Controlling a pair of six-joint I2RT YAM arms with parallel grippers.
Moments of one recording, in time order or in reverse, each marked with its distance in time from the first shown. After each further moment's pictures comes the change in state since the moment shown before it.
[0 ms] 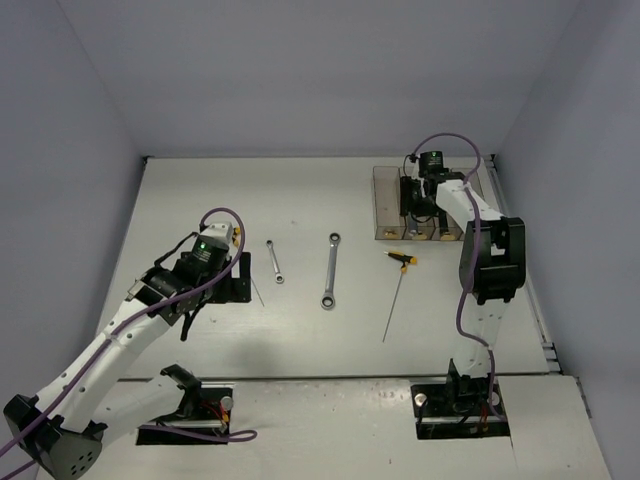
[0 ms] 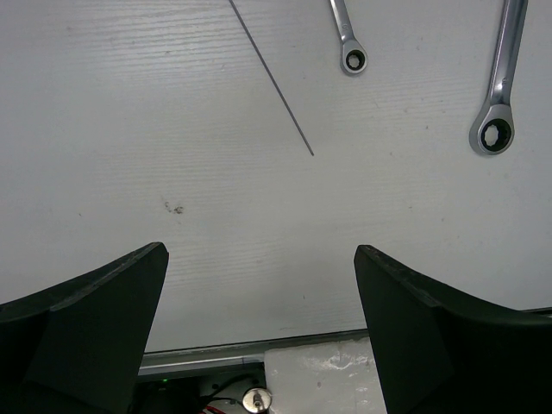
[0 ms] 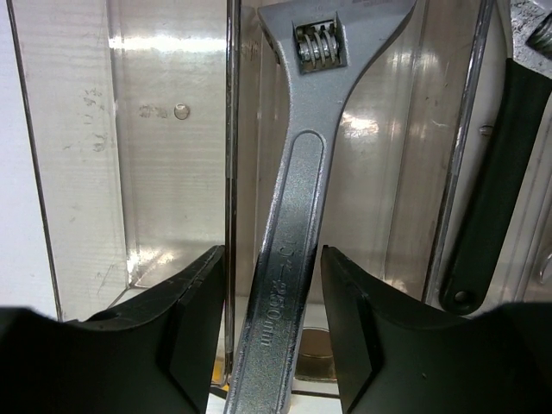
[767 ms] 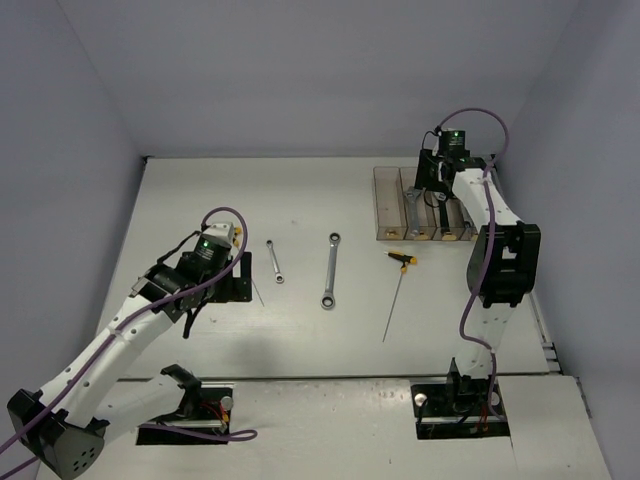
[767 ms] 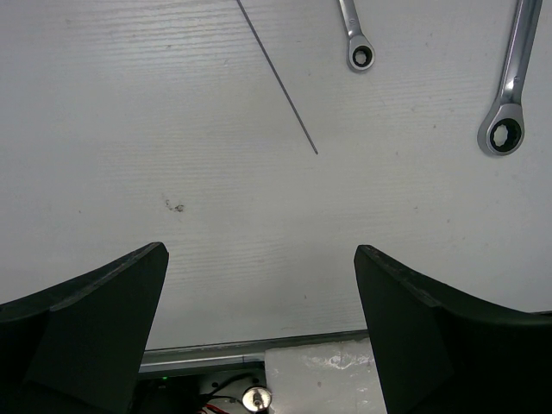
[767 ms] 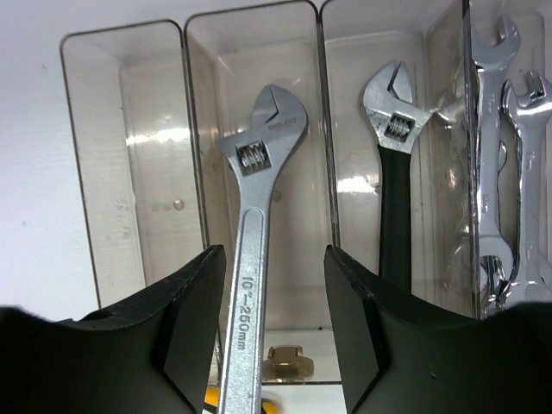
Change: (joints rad) left arm 0.005 0.024 0.000 -0.001 0.000 -0.005; right arm -0.056 -0.045 0.122 0.006 0.045 0.068
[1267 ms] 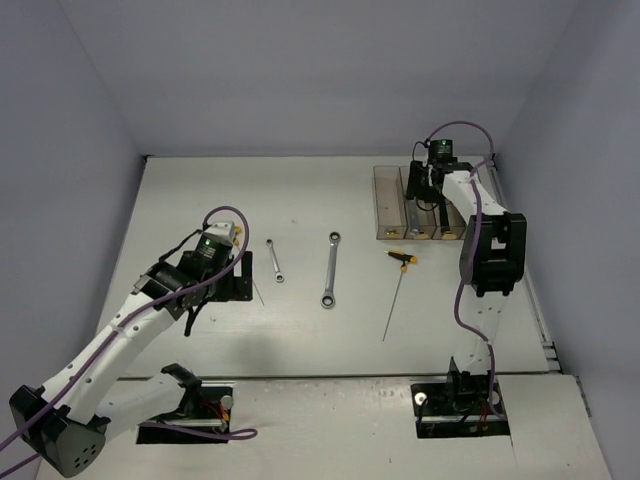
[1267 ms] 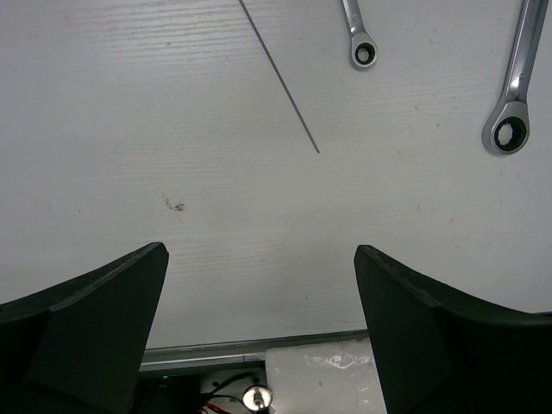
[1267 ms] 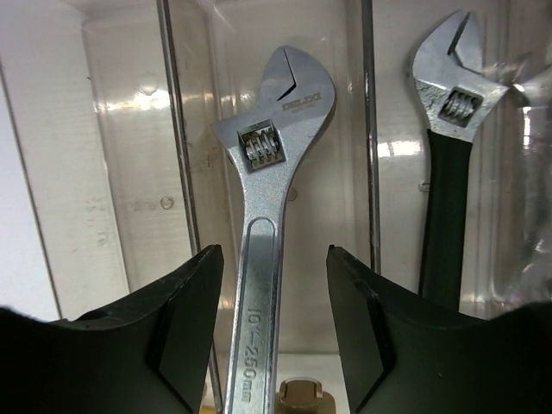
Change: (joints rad) left arm 0.000 0.013 0.000 0.000 0.000 0.000; right arm 0.014 0.115 0.017 0.007 -0.023 0.019
